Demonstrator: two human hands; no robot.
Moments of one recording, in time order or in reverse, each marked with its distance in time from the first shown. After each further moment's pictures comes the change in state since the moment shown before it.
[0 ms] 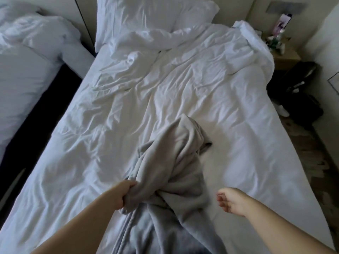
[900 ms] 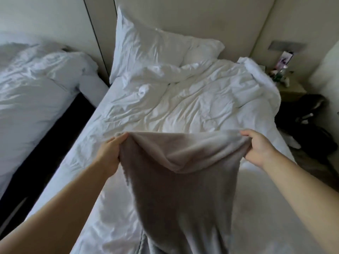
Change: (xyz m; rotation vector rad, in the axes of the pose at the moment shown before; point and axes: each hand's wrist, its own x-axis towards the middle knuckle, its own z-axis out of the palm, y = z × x) left_hand -0.092 0.194 -0.019 -0.346 0.120 0.799; right_hand -0.093 -0.256 -0.042 0.512 -0.105 -0.647
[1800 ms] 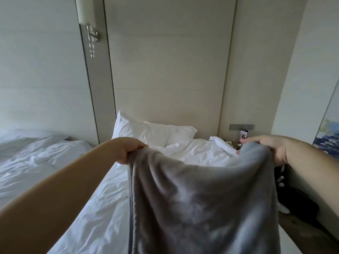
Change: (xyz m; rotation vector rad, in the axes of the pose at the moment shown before) left_hand -0.124 0.231 0.092 0.569 -0.478 -0.070; right_hand -0.204 -0.210 -0.050 -0.388 -0.054 -0.032
